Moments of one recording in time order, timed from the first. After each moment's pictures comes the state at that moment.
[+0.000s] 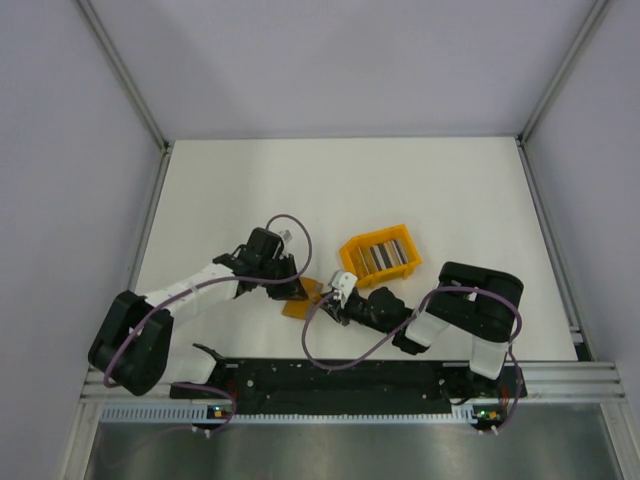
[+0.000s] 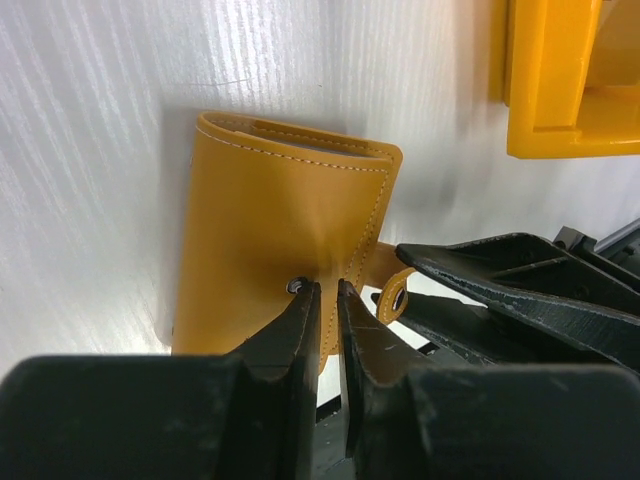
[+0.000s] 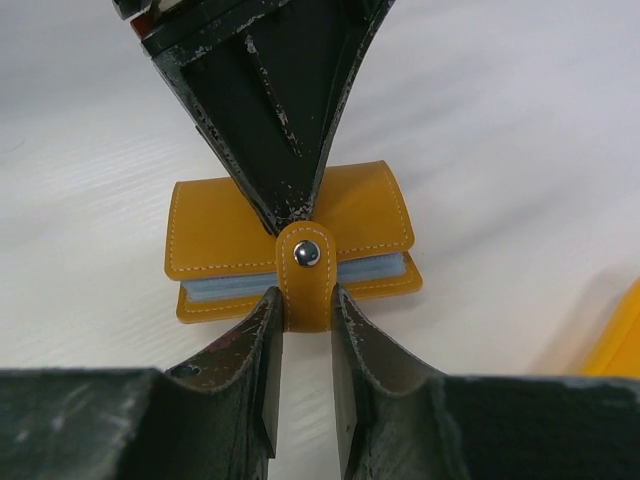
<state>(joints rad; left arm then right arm) -0.51 1.33 0.65 -0.32 0.33 -0.68 1.11 1.82 0.37 1.29 0.02 -0.04</state>
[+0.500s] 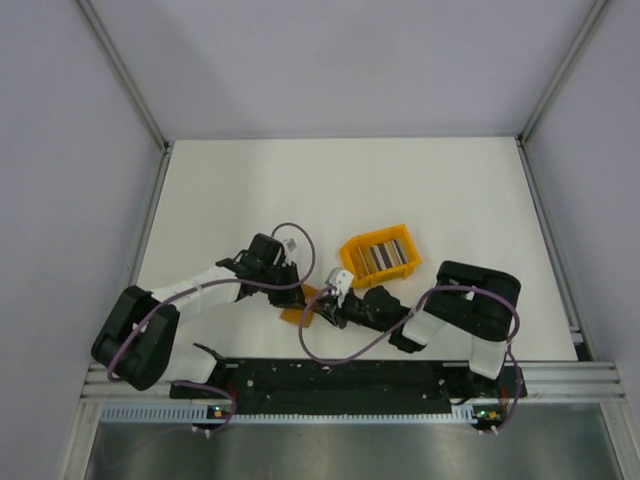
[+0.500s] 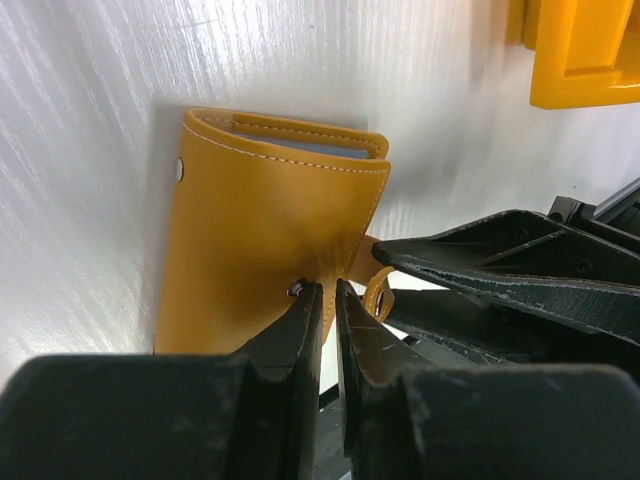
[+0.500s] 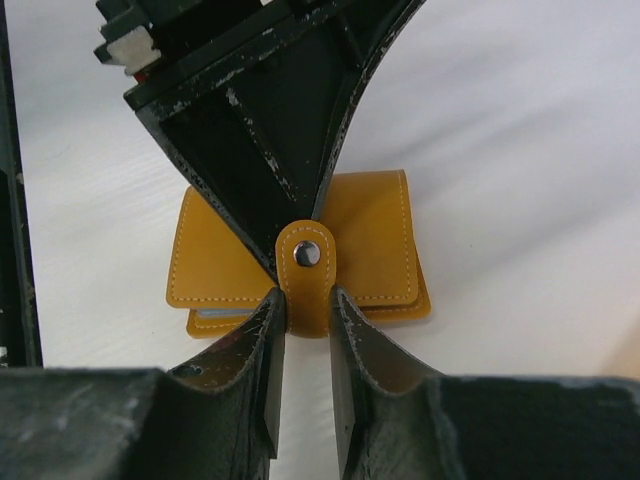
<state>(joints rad) -0.51 1.36 0.61 -0.28 0.43 -0.64 1.11 1.84 0.39 1.27 -0.02 0.06</state>
